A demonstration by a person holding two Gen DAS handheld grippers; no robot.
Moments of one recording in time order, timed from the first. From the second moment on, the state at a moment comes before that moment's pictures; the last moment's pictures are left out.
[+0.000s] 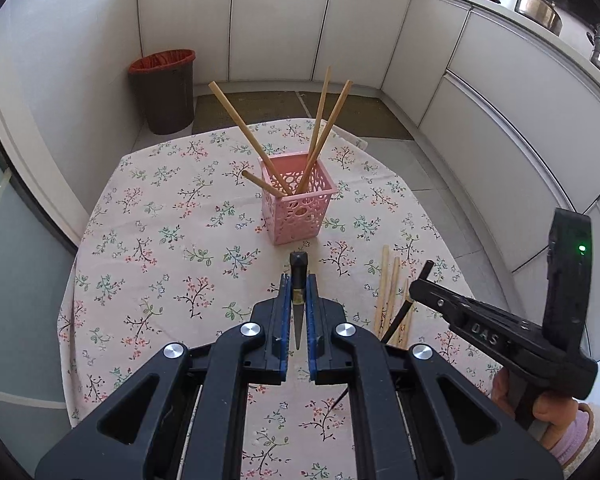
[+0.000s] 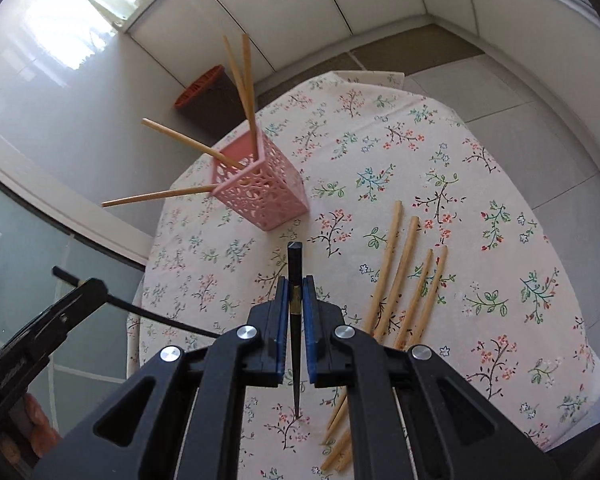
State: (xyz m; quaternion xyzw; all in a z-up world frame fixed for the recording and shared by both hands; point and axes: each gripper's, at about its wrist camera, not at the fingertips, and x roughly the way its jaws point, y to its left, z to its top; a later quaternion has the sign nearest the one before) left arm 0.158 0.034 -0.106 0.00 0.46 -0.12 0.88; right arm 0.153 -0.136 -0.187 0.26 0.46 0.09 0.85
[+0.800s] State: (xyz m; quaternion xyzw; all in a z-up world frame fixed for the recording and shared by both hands) left arm 0.136 0.020 -0.004 -0.02 0.33 -0.10 0.94; right arm 0.106 -0.171 -0.027 0.21 0.28 0.12 0.93
